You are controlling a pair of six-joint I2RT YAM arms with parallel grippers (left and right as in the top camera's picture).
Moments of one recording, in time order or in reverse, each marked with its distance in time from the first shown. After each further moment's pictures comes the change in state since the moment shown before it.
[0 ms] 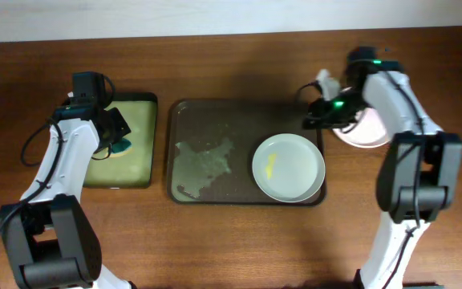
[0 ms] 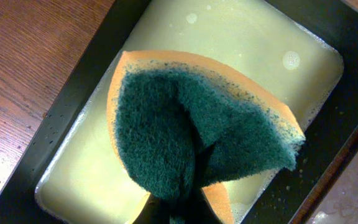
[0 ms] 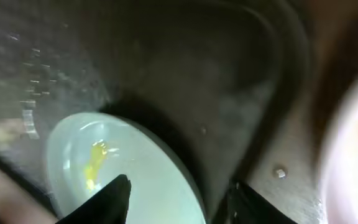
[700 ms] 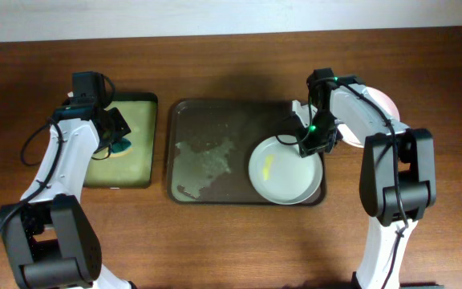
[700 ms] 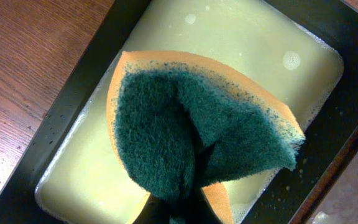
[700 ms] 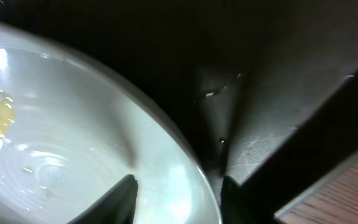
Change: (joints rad) left arm 0.000 0.000 0.000 0.000 0.000 0.000; right arm 0.146 0.004 -0.144 -0.016 0.283 -0.009
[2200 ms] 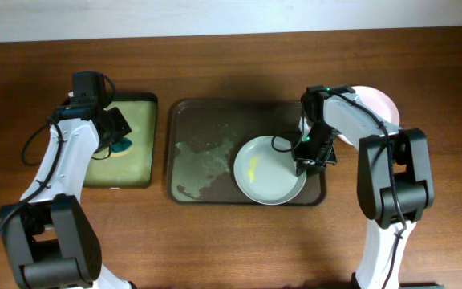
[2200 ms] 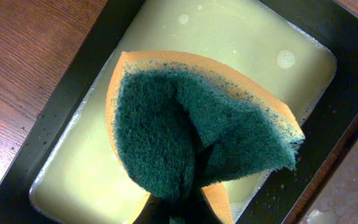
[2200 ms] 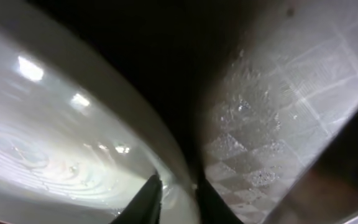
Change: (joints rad) left arm 0.000 0.000 0.000 0.004 0.015 0.000; right arm 0.033 -0.010 -0.090 -0.083 -0.110 0.421
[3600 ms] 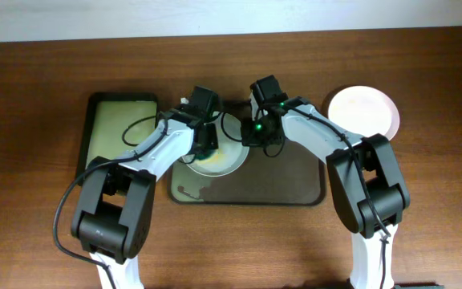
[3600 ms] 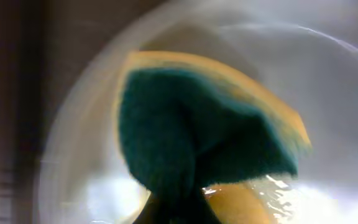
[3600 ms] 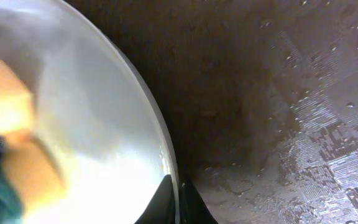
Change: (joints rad) left arm -0.494 0.229 0.015 0.131 -0.061 -0.061; right arm 0.238 -0.006 -0.006 0.608 -0.032 0.194
